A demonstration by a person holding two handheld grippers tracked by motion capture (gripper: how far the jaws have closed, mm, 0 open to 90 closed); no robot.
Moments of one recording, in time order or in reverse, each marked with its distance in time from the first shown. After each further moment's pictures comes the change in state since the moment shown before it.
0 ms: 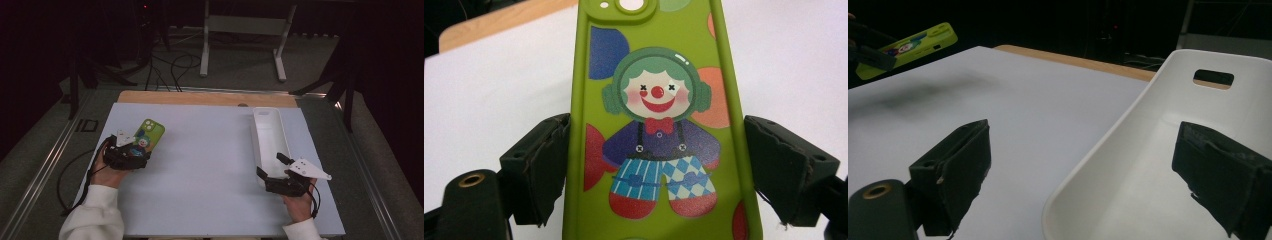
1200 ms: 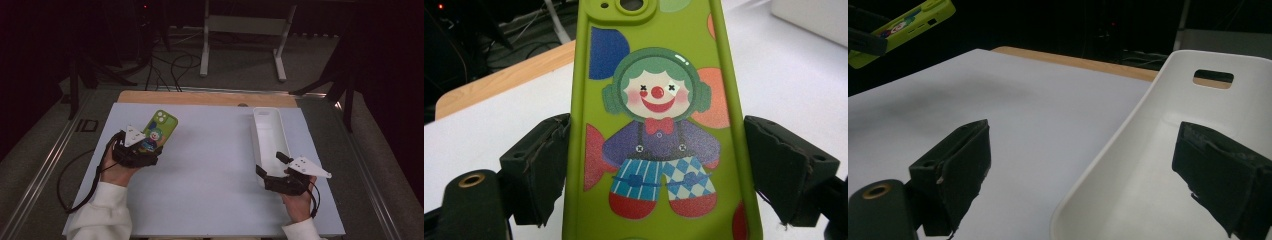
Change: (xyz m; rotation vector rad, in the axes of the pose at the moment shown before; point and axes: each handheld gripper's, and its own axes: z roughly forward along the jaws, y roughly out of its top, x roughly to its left) left arm -0.031 0.029 -0.017 -0.120 -0.023 0.066; right arm 0.004 0.008 0.000 0.008 -0.005 0.031
